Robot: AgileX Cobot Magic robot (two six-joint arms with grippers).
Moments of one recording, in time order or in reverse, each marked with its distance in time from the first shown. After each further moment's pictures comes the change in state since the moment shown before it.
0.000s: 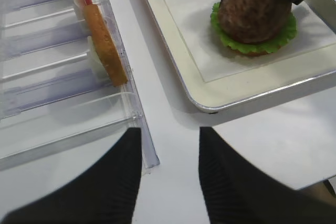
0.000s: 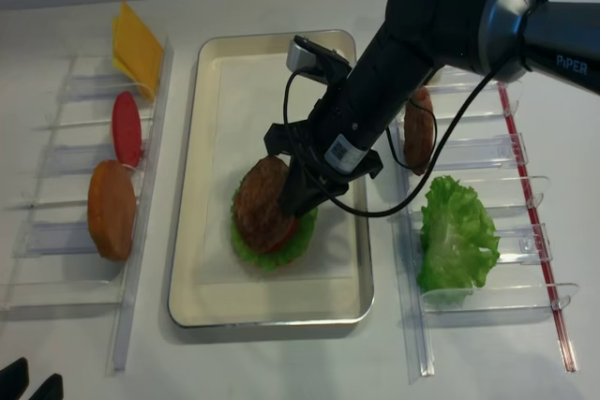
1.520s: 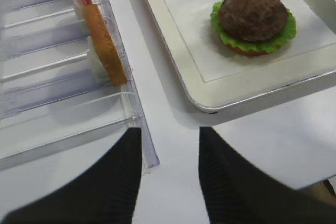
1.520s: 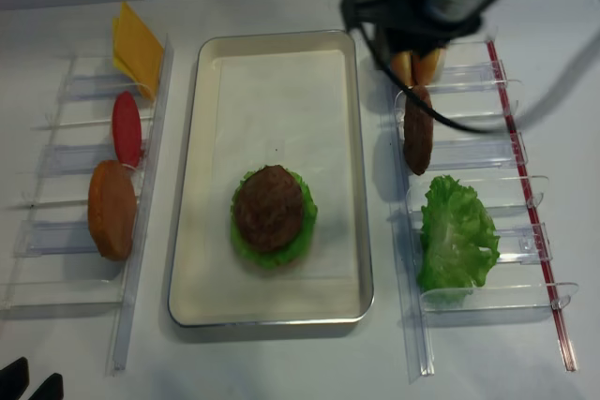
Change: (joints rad) left arm 0.000 0.000 0.000 0.000 0.000 0.000; right arm 0.000 -0.398 -0.195 -0.778 0.190 0.495
